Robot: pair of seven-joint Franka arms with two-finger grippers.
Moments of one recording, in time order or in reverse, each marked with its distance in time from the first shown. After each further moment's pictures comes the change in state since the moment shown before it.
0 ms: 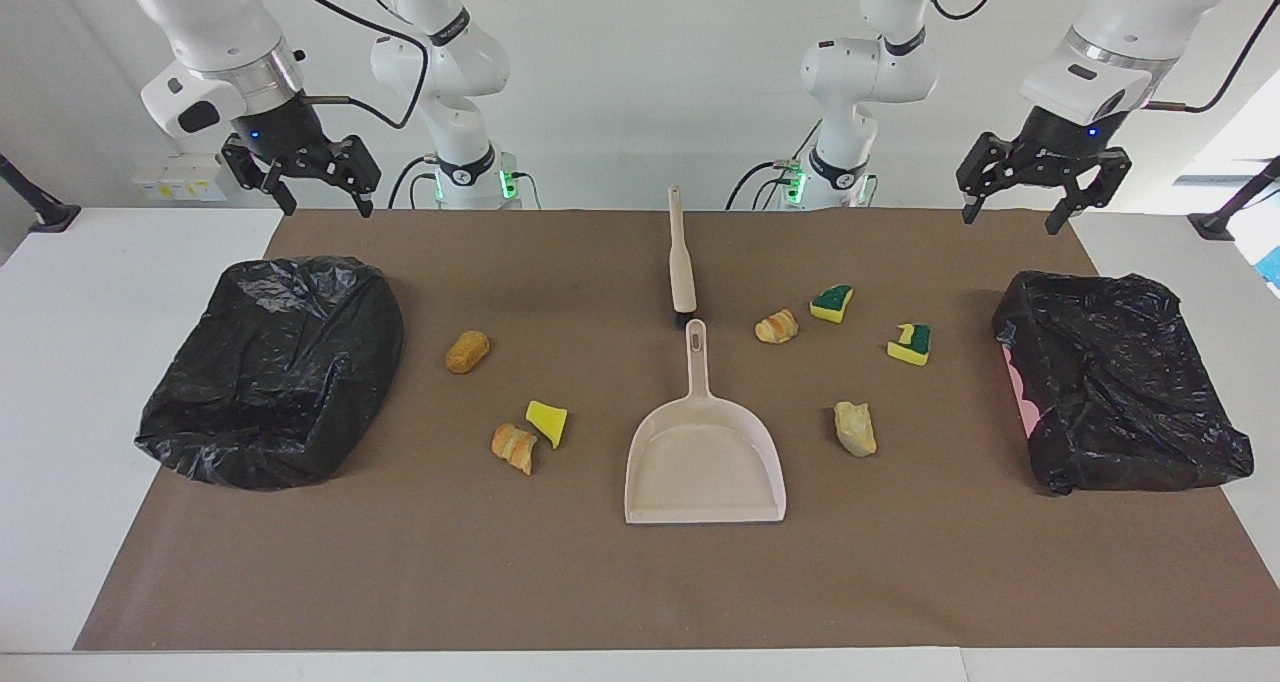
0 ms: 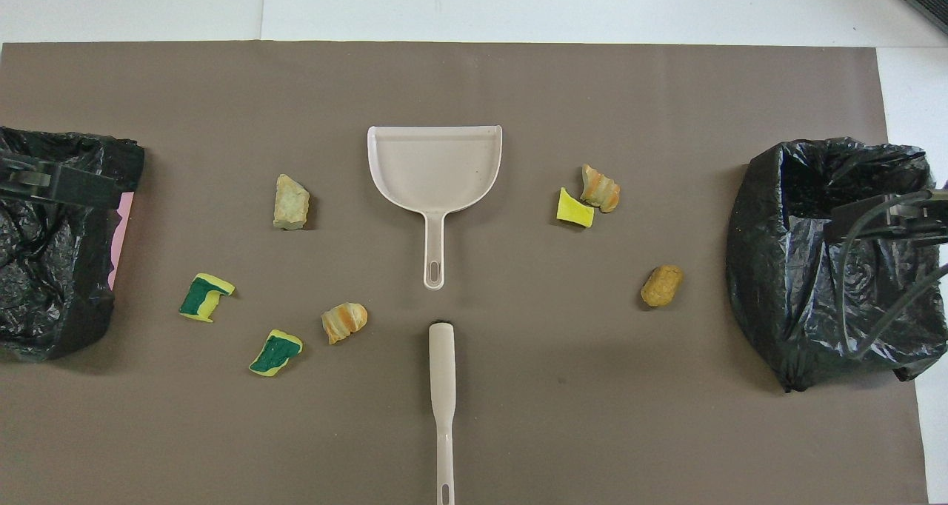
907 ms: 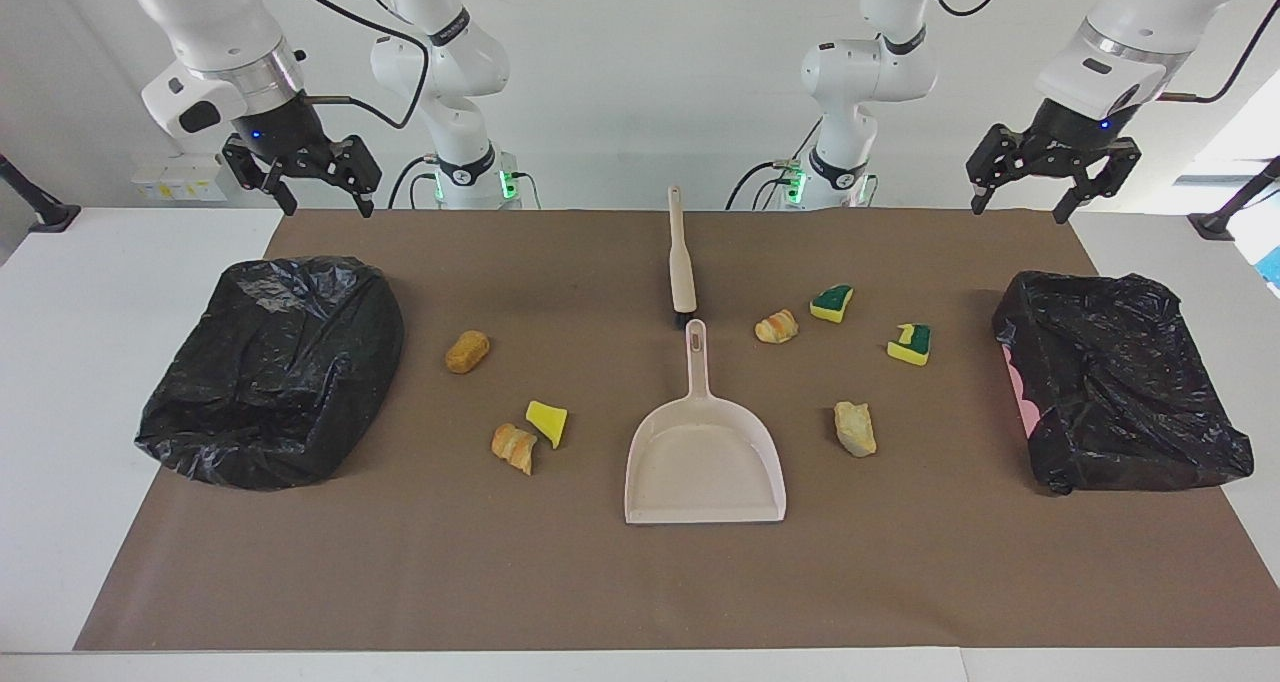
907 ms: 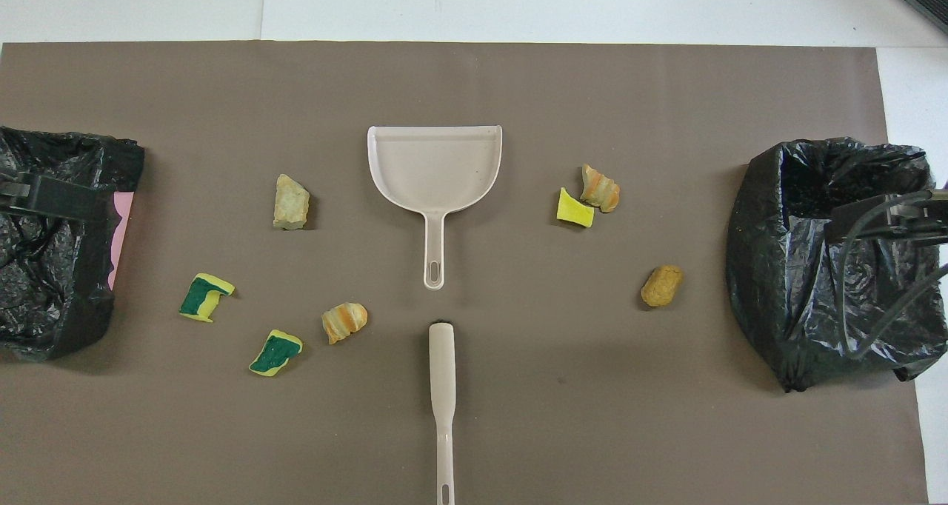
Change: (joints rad) left arm 0.096 -0.011 -0.078 -0.001 0.000 -0.045 -0.002; right arm 0.000 0.000 -0.004 0.000 -0.001 0.000 0.000
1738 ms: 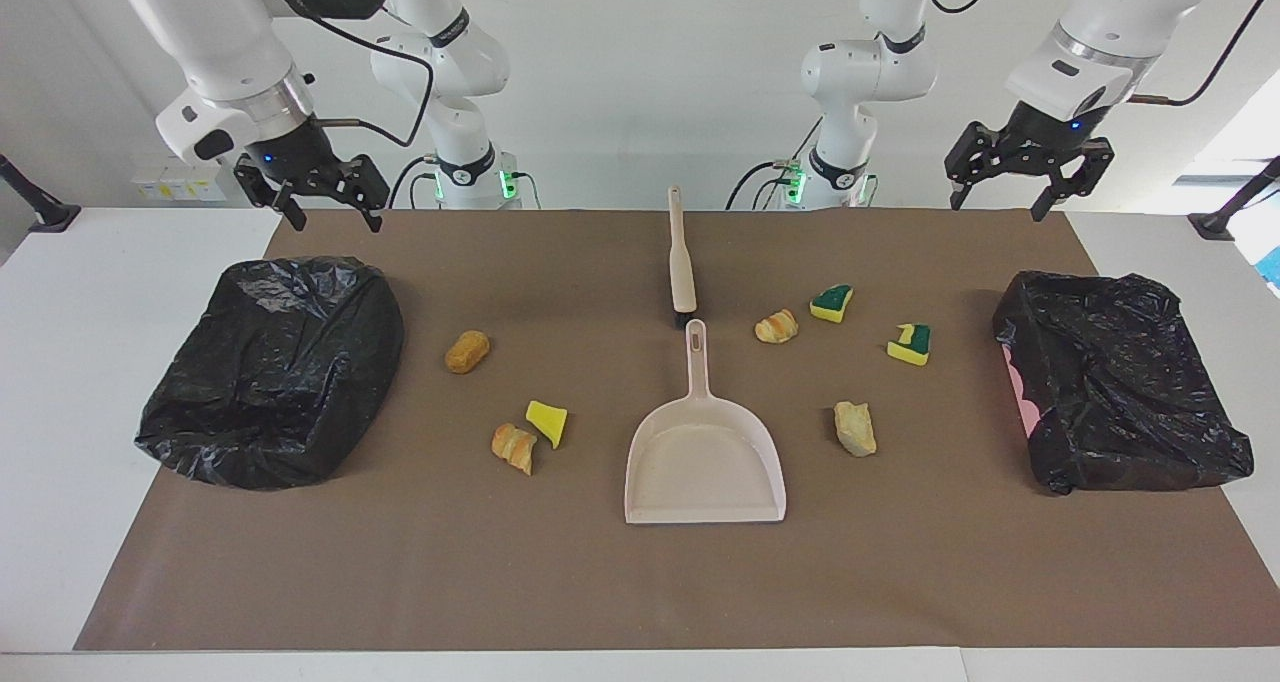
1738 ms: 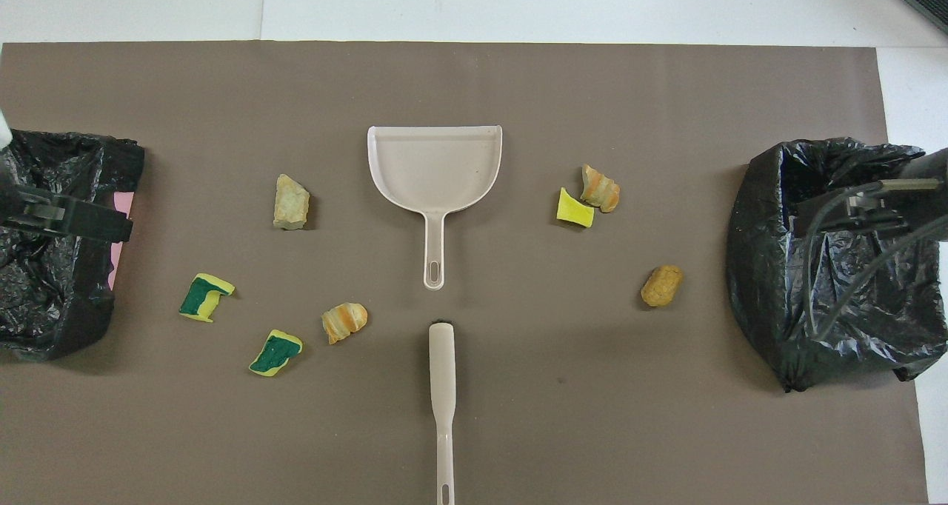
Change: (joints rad) left arm 0.005 -0.055 -0.050 -0.095 -0.001 0.013 -0.002; right arm 0.014 0.066 0.035 -0.007 0.006 0.049 0.000
